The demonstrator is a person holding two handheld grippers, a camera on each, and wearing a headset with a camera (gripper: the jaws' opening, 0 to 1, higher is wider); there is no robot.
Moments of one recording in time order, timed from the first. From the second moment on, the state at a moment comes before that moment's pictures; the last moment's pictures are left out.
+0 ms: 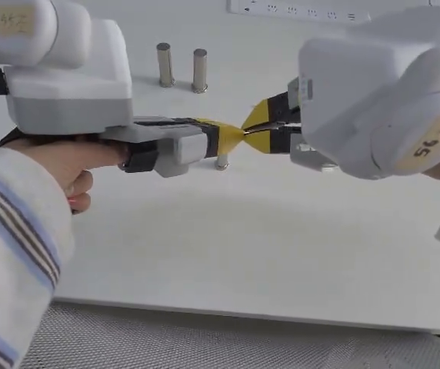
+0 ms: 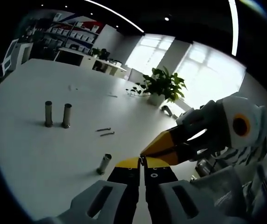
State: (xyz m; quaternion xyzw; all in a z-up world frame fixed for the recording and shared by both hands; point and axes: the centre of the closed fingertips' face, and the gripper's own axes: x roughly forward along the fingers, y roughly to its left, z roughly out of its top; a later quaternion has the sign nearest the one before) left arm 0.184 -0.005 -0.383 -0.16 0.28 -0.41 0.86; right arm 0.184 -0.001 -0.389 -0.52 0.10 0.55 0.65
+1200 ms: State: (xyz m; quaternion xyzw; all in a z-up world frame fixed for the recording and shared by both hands) left arm 0.153 -0.001 -0.359 -0.02 0.19 -0.52 0.83; right arm 0.163 -0.006 -0.390 -0.26 0.23 0.64 0.69
